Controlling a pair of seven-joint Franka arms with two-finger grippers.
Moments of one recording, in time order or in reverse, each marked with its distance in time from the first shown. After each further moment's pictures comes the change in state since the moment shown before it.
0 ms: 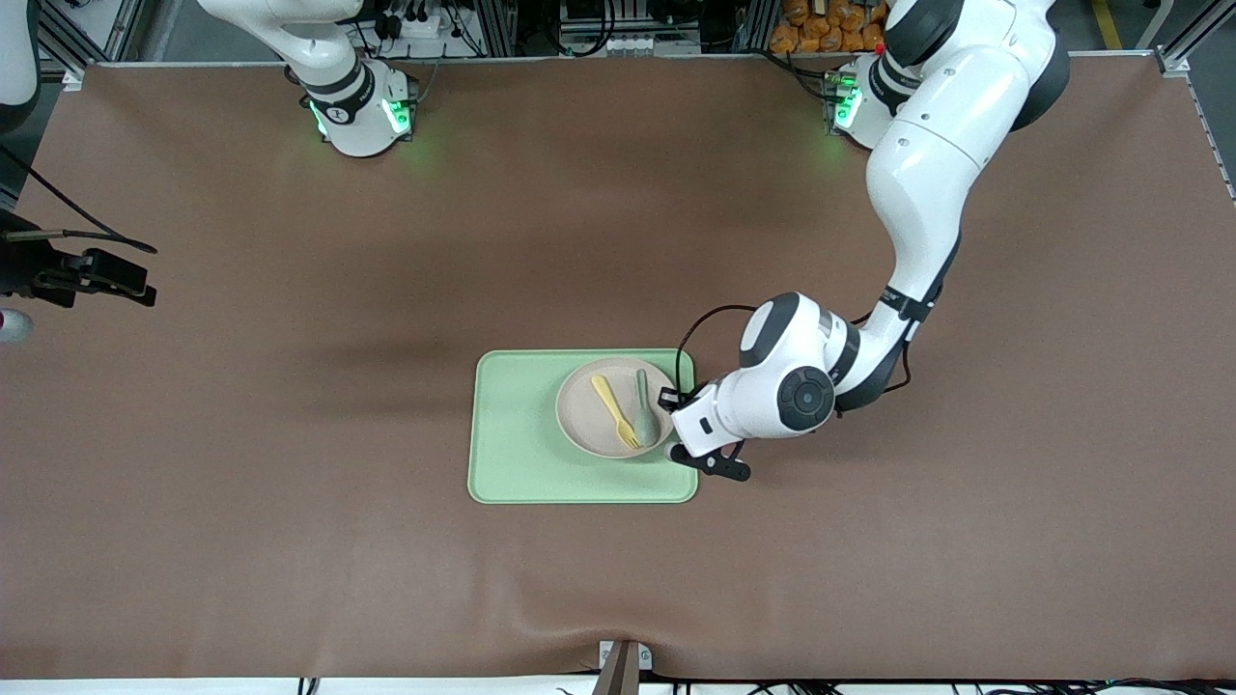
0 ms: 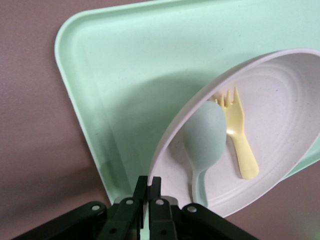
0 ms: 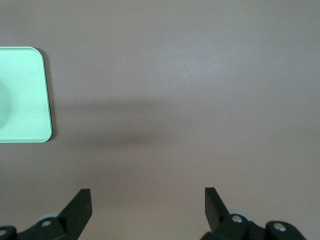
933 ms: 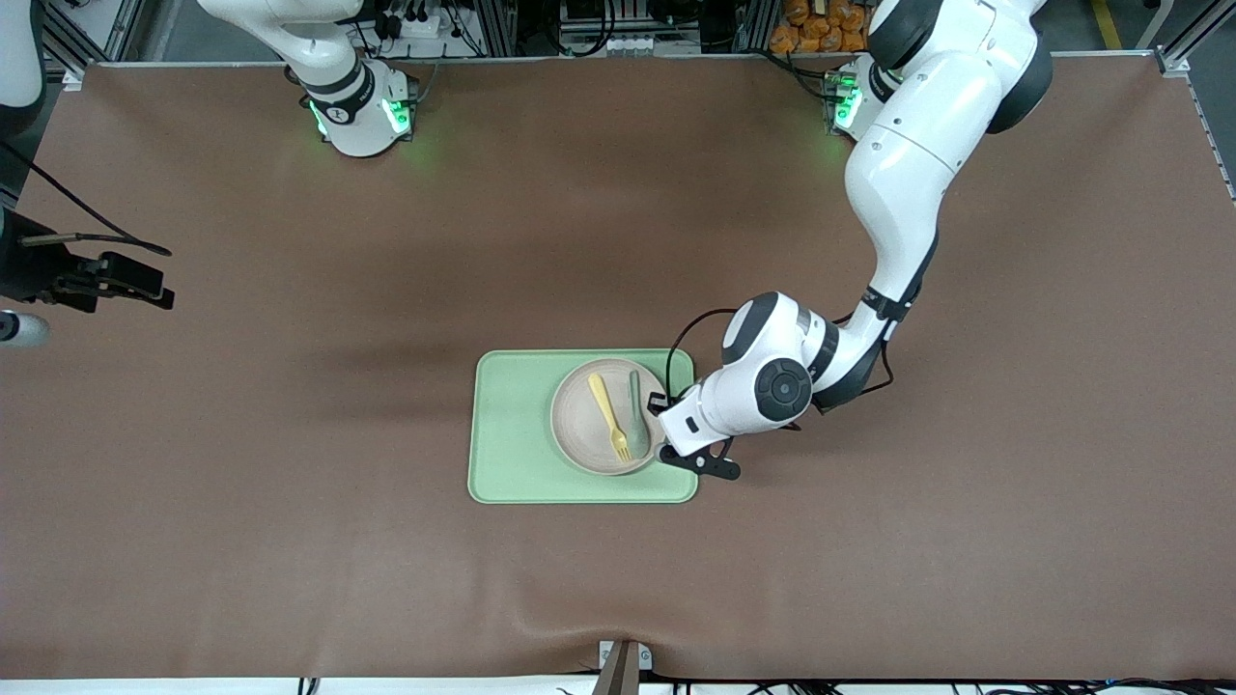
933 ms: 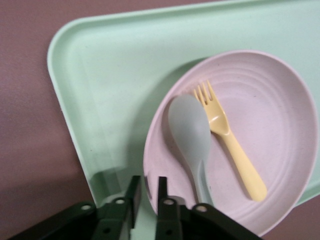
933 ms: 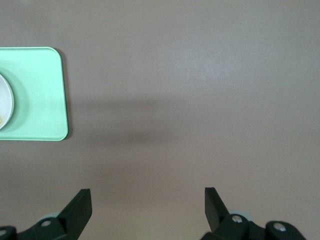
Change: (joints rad) left arm -0.062 0.018 0.062 0.002 -0.001 0.078 -0.050; right arm 0.013 0.017 0.008 0.002 0.059 0.003 0.000
